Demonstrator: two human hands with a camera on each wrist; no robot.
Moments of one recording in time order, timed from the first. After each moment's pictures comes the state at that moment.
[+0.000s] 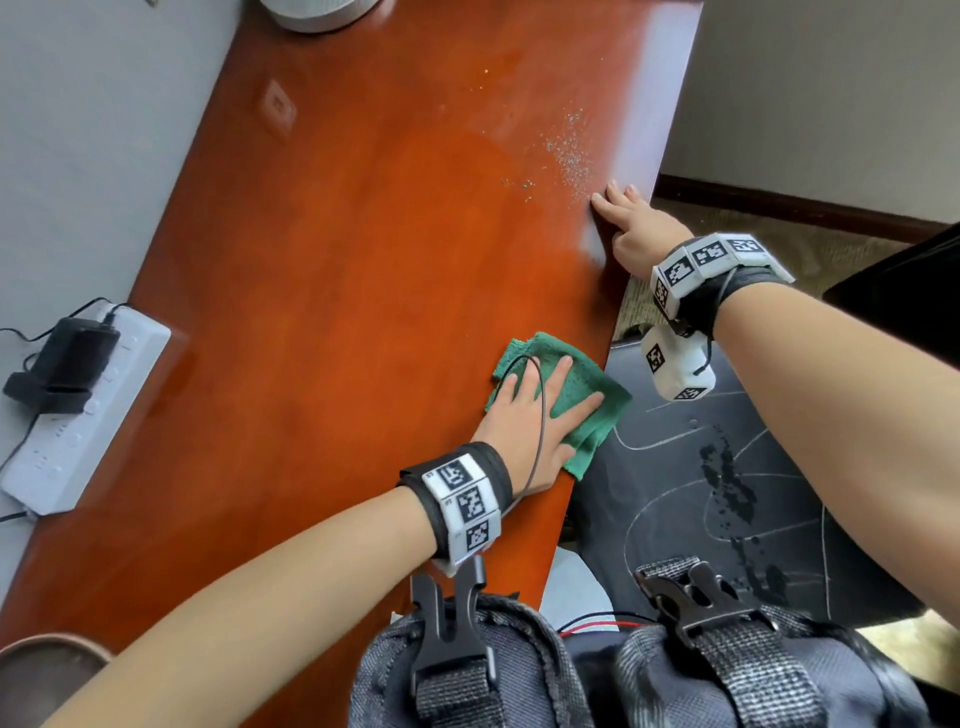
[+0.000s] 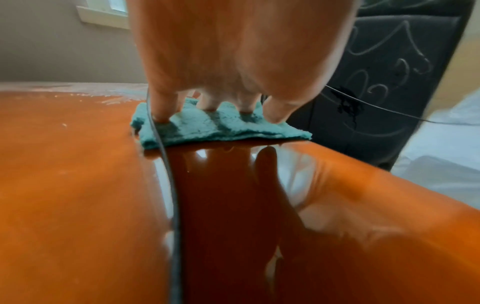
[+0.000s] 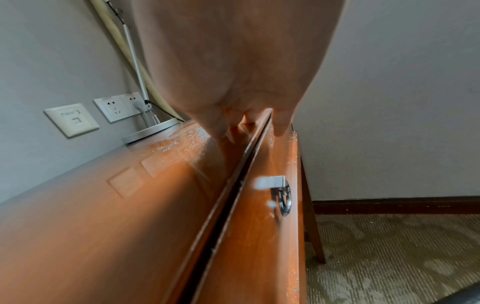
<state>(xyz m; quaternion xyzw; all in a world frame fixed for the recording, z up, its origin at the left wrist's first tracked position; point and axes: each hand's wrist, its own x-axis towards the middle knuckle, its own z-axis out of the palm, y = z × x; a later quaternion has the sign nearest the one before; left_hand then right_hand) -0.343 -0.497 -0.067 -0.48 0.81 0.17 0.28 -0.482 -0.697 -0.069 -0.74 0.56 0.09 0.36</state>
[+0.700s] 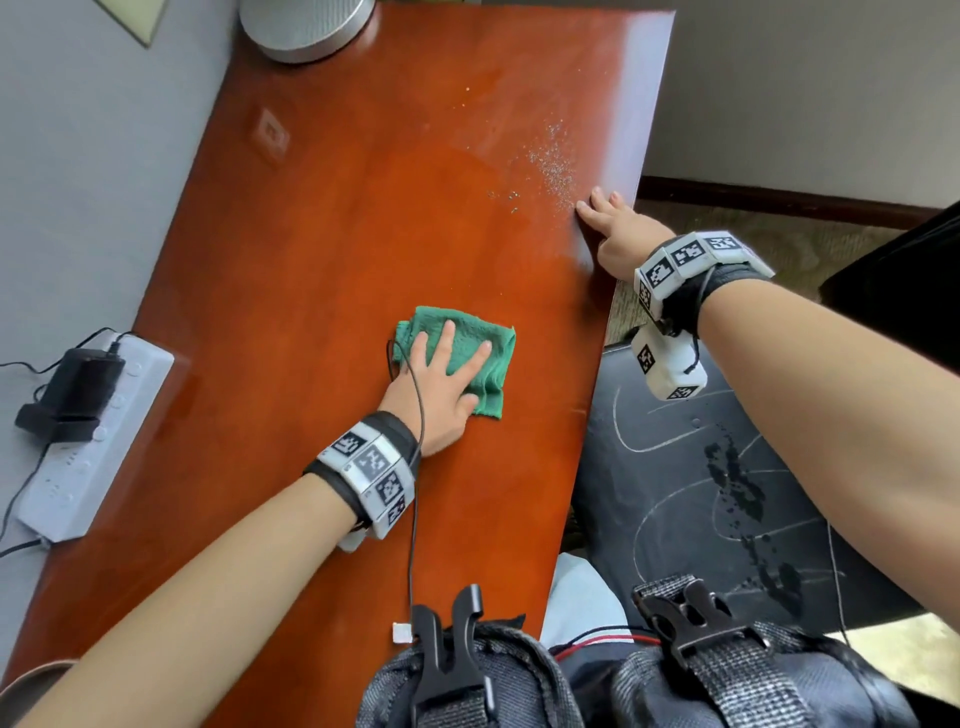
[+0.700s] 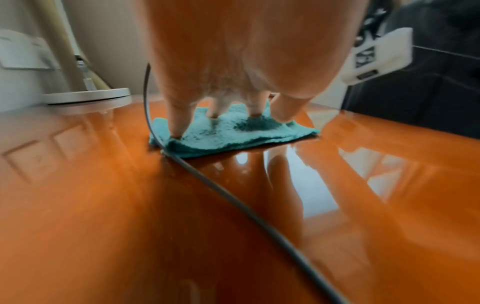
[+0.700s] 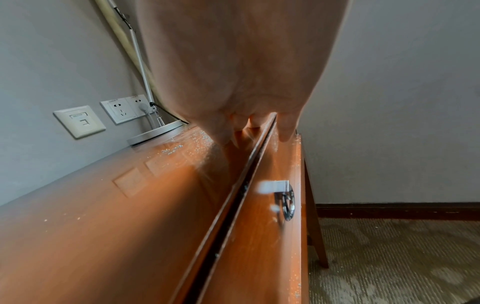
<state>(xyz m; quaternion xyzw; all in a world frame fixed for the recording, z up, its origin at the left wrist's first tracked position) -0.260 -0.524 -0.061 -0.63 0.71 0.21 0.23 -0.476 -0.699 -0.057 -0.73 0.57 0.15 0.36</state>
